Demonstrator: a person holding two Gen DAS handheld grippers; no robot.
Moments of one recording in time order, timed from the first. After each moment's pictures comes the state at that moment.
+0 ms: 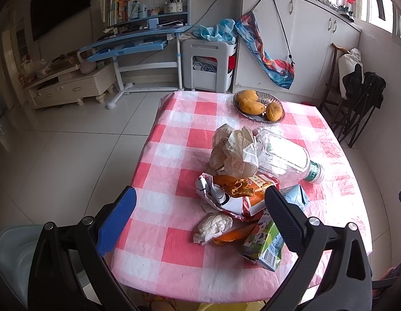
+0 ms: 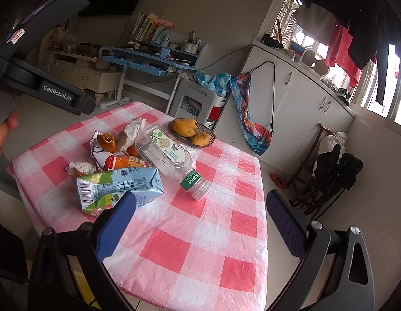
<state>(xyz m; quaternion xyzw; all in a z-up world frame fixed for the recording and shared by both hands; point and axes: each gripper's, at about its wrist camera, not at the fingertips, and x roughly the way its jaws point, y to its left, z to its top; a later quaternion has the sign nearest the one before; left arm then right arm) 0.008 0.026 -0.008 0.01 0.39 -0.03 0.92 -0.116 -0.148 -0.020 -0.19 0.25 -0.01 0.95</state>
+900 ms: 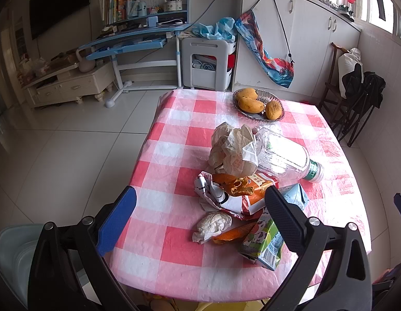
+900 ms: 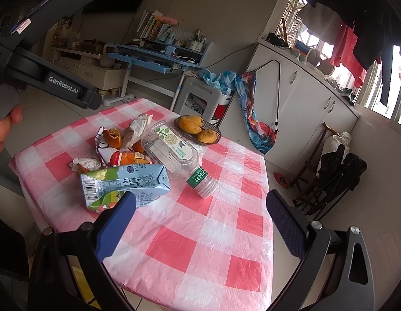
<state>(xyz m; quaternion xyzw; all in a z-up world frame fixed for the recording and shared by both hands) 0.008 0.024 -0.011 0.01 0.39 -0.03 0.92 -0.116 -0.144 -0.023 -0.19 0.26 0.00 0.95</state>
